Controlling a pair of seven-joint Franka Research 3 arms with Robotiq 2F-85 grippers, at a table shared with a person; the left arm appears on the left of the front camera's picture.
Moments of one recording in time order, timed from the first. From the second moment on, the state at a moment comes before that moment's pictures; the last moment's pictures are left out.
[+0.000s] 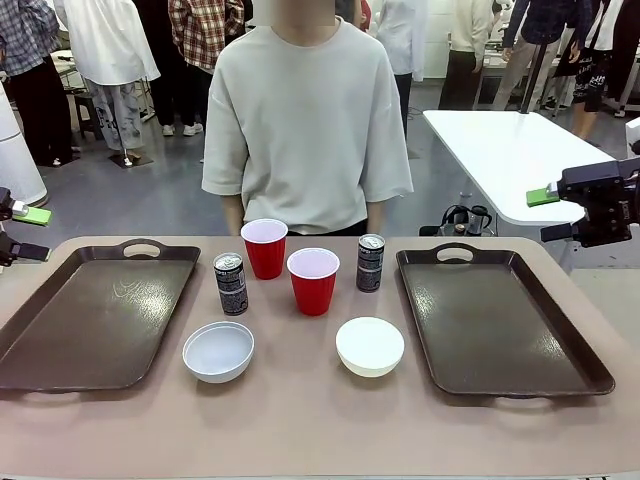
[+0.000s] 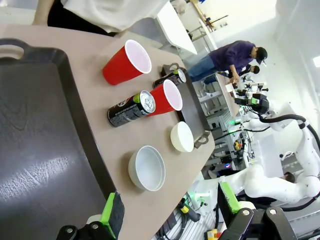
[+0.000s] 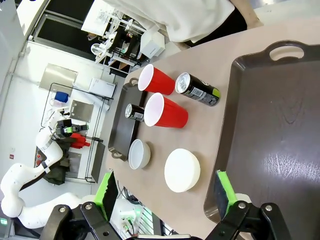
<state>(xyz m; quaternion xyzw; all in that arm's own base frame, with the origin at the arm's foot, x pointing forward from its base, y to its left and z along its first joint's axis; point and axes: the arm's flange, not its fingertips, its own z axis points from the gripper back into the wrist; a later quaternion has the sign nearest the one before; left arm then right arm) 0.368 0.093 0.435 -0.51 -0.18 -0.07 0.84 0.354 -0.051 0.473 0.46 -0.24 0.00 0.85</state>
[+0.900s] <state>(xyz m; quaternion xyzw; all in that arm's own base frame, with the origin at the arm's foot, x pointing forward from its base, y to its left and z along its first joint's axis) 0.368 0.093 0.435 -0.51 -0.18 -0.07 0.84 0.354 -0.050 0.473 0.46 -0.24 0.01 0.86</state>
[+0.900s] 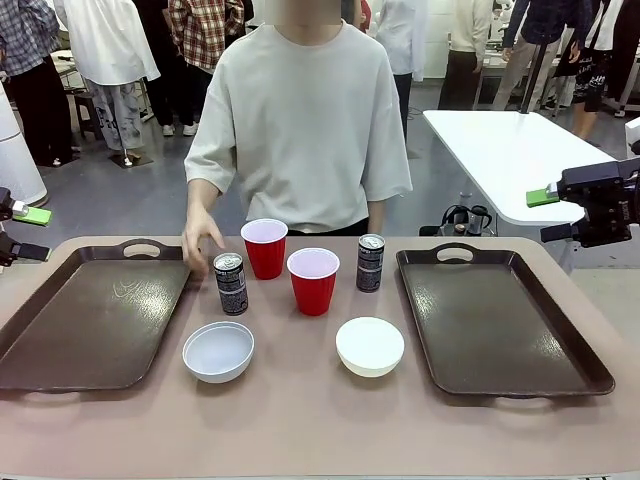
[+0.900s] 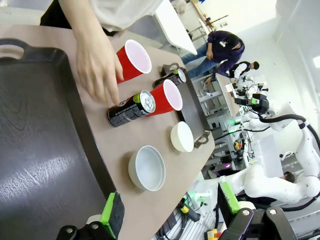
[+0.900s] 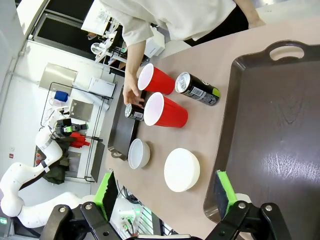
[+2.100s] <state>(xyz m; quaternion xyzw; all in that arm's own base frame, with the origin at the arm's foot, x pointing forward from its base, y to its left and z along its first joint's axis) 0.369 0.093 0.435 -0.51 -0.18 -0.07 0.84 0.387 0.182 0.468 0.13 -0.10 0.13 0.98</state>
